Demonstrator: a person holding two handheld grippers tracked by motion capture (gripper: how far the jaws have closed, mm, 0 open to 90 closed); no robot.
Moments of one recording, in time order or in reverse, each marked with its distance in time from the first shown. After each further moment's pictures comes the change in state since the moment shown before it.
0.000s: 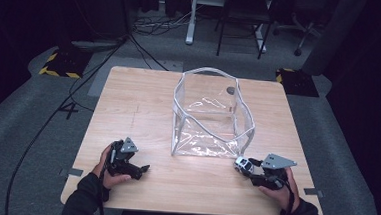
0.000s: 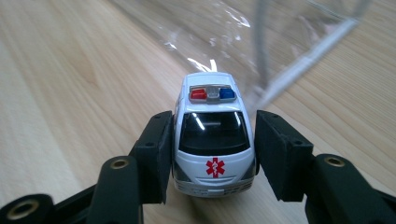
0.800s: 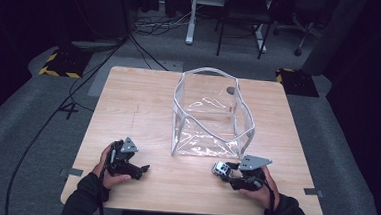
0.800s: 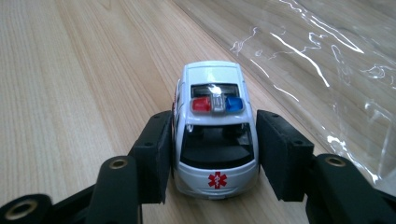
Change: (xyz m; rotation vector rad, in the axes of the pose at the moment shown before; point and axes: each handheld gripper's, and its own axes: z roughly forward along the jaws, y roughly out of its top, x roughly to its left) left arm 0.000 0.000 0.000 -0.001 0.000 -0.002; right arm 0.040 0.023 0.042 0.007 0.181 -0.065
